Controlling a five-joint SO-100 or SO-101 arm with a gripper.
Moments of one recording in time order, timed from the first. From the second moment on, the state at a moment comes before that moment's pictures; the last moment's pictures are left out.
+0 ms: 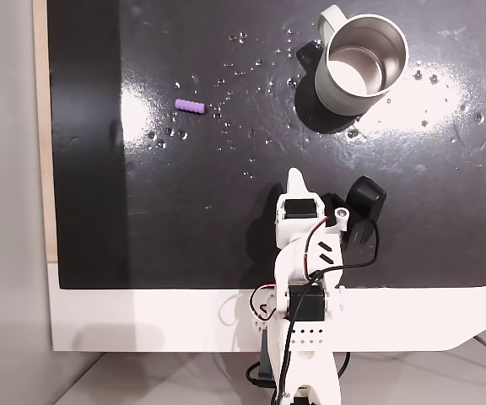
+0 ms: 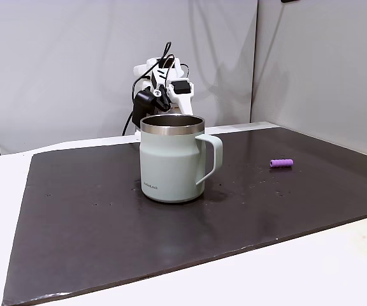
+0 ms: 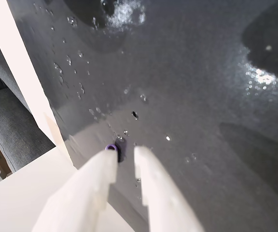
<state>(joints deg) 1.6 181.6 172.4 44.2 -0.2</state>
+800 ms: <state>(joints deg) -6.8 164.1 150.7 43.9 0.8</state>
